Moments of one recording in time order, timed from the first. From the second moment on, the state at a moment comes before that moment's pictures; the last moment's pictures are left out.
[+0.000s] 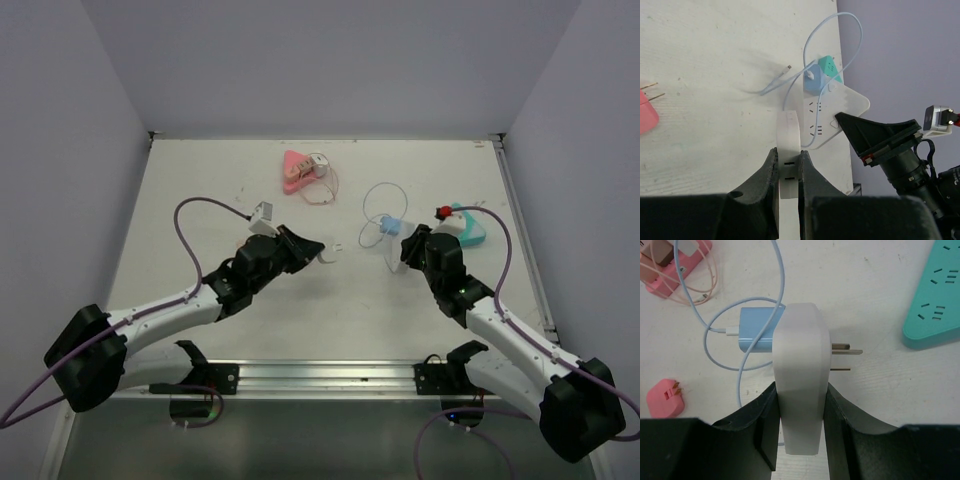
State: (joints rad) left arm -0.82 1.19 0.58 0.30 -0.17 -1.12; right arm 0.46 0.93 0.45 0.02 0.36 0.54
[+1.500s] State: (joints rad) left arm -0.42 1.46 0.36 0.58 0.02 -1.10; right arm 0.46 0.96 0.45 0.07 0.18 0.48
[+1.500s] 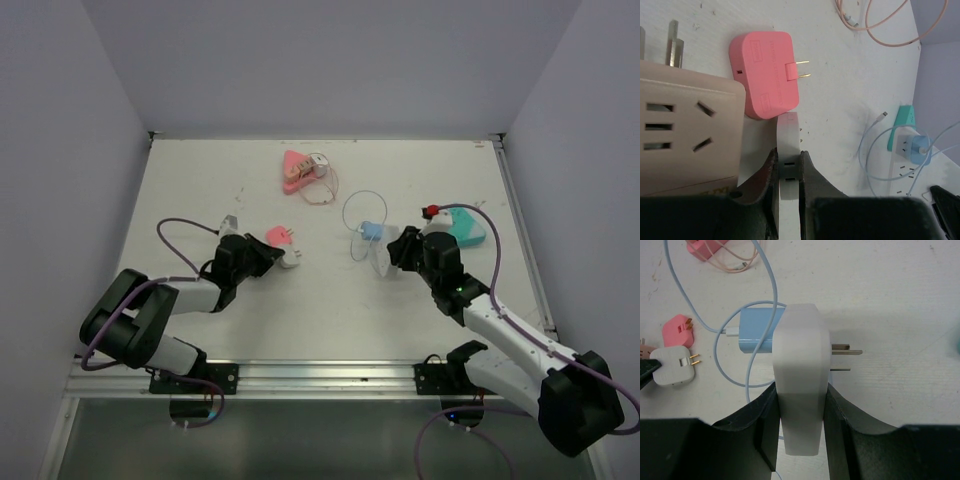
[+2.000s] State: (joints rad) left arm -0.40 1.25 0.36 0.41 0.05 -1.01; right arm 0.46 0.96 0.47 0.08 0.03 0.45
